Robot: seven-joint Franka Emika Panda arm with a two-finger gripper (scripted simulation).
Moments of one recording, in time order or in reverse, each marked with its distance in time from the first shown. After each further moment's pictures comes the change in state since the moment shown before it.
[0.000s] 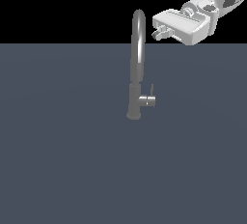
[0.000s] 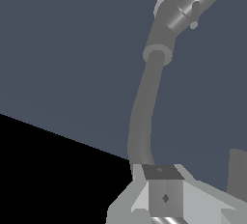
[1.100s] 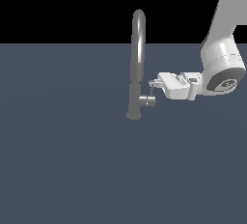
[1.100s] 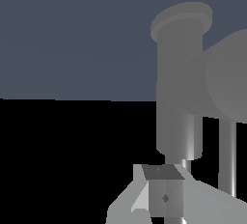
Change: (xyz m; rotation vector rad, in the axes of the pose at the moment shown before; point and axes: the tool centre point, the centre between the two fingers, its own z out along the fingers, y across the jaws) arm 0.154 0.028 0.060 0.368 -0.369 0.386
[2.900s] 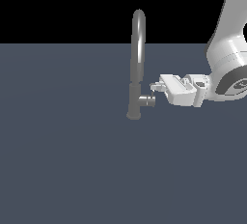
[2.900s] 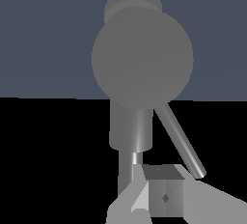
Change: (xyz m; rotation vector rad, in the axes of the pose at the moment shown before) arm -0.007 0.052 0.003 0.020 -0.010 0.000
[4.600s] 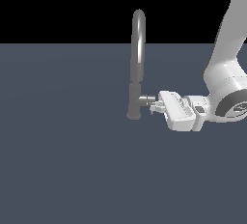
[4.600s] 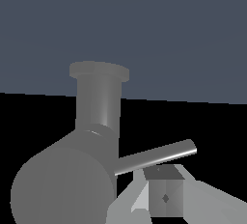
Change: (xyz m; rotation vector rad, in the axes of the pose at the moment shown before) arm 0.062 0.035 0.000 -0.017 -0.015 -0.031
